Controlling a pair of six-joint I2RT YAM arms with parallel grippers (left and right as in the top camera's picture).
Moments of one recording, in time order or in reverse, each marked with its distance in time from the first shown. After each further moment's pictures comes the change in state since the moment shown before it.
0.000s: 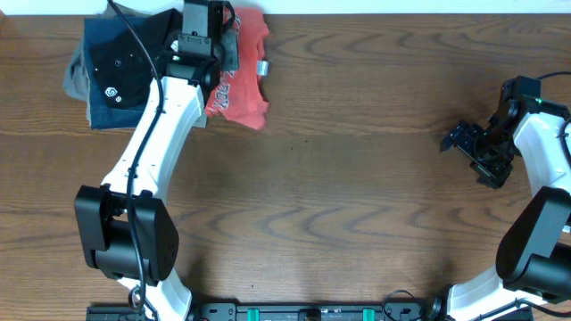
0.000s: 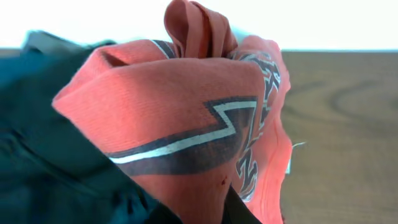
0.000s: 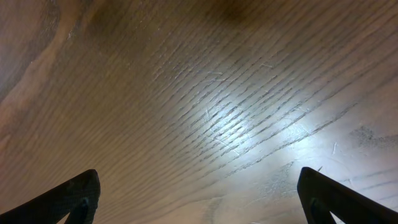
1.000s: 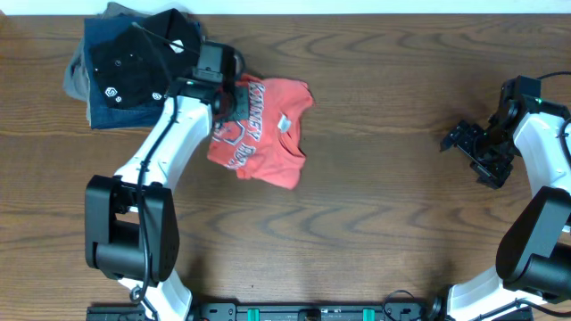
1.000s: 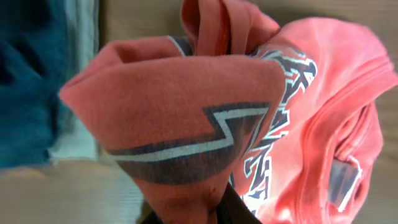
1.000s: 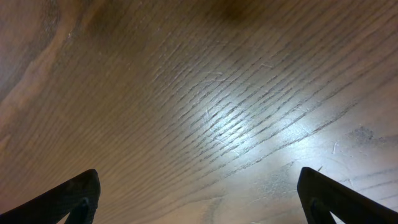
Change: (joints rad) left arm -0.011 -0.001 -0.246 -0.121 0.220 -0.085; right arm 0.000 0.000 0.000 0.000 0.000 0.000
